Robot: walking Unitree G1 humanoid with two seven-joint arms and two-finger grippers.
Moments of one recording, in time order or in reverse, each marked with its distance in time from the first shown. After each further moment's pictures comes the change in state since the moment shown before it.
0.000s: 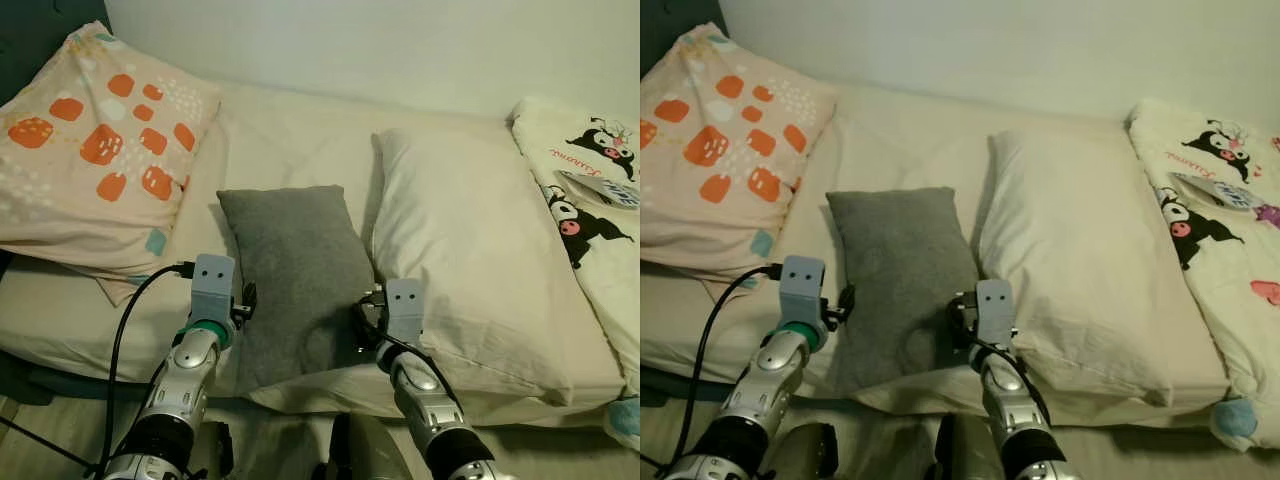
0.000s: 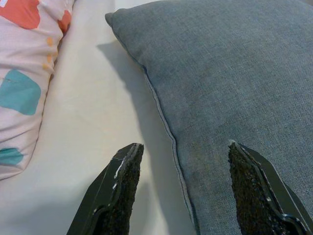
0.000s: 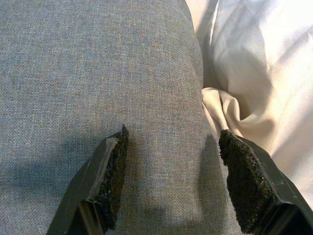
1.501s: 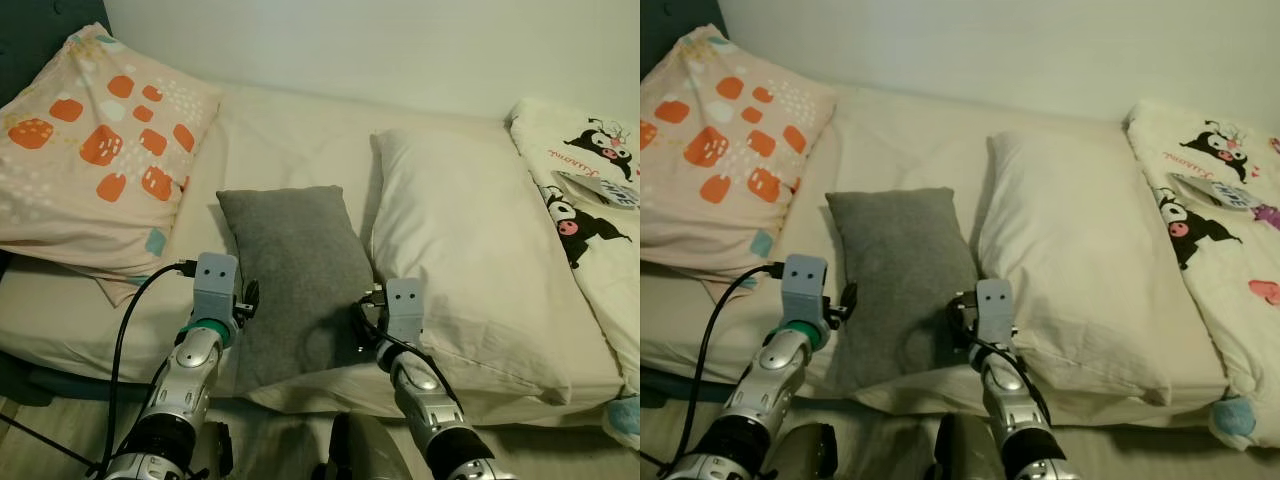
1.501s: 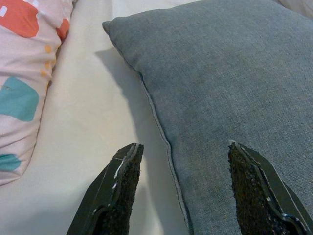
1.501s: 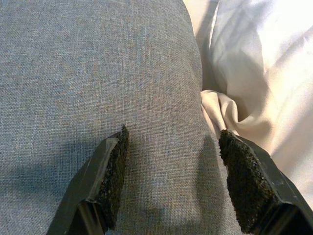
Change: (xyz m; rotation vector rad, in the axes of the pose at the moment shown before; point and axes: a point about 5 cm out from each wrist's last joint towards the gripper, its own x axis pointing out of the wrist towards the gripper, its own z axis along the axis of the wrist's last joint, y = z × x) left arm 0.001 -0.003 0.003 0.001 -0.019 -0.006; right arm 0.001 -0.001 0.001 -0.003 -0.008 0.004
